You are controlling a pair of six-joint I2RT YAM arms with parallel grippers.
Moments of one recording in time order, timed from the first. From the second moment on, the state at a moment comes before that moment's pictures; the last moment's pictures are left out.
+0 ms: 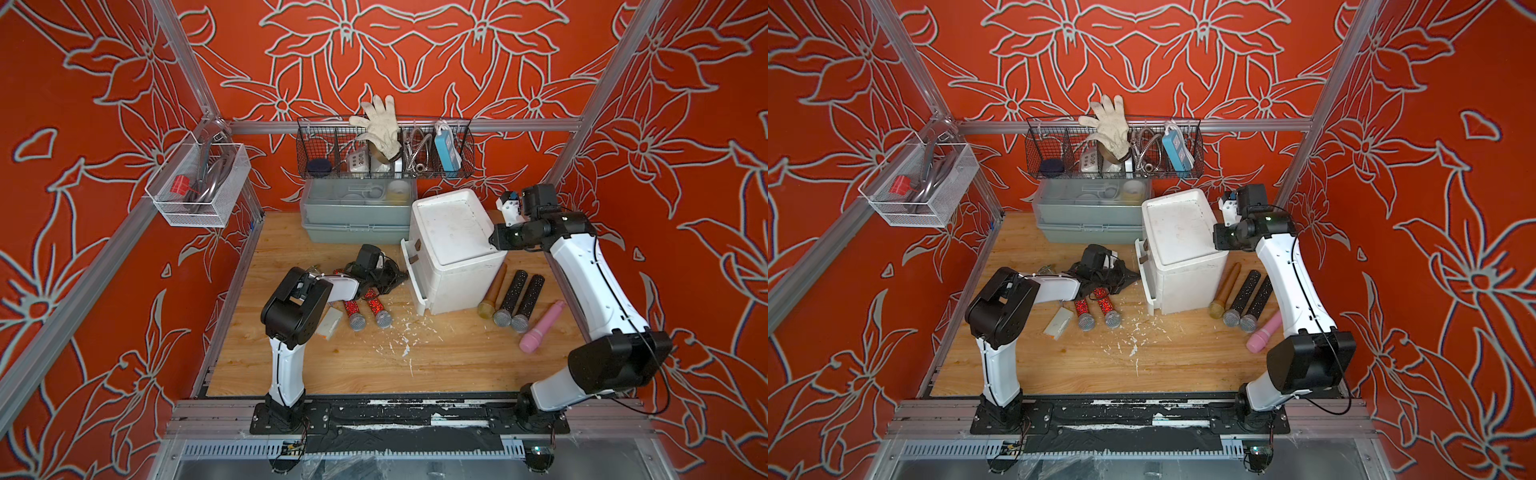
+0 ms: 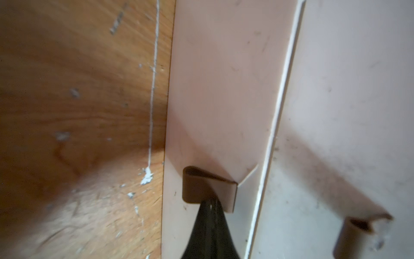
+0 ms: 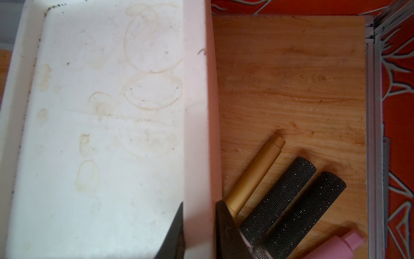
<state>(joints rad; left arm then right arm) -0.44 1.99 1.08 0.30 0.54 -1.19 0.11 1.54 1.66 -1.06 -0.18 0.01</state>
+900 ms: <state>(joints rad) -0.46 1.77 1.06 0.08 0.48 -1.05 0.11 1.54 1.72 -1.06 -0.15 0.08</state>
